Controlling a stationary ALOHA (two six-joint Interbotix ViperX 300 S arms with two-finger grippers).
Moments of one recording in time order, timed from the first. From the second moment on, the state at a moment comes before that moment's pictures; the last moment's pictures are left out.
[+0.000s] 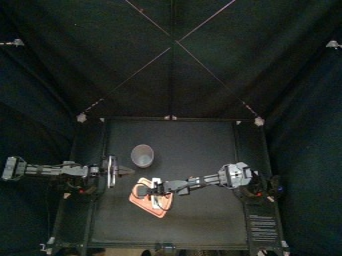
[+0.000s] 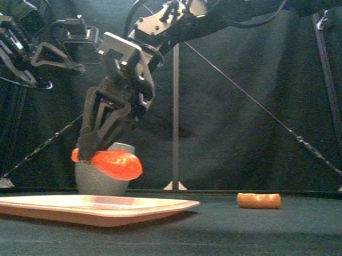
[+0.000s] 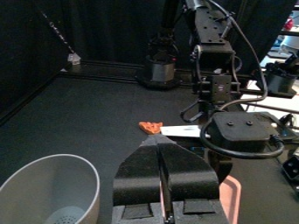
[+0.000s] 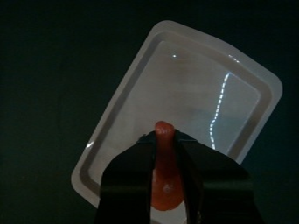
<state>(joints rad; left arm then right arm) 0.06 -0.95 1.31 -0.07 -0.29 0.00 0.09 0.51 -0.16 0.03 0.65 0.05</state>
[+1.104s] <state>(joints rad) 0.06 -0.95 1.33 -0.07 -0.29 0.00 0.09 0.13 0.44 0.00 -0.04 0.12</state>
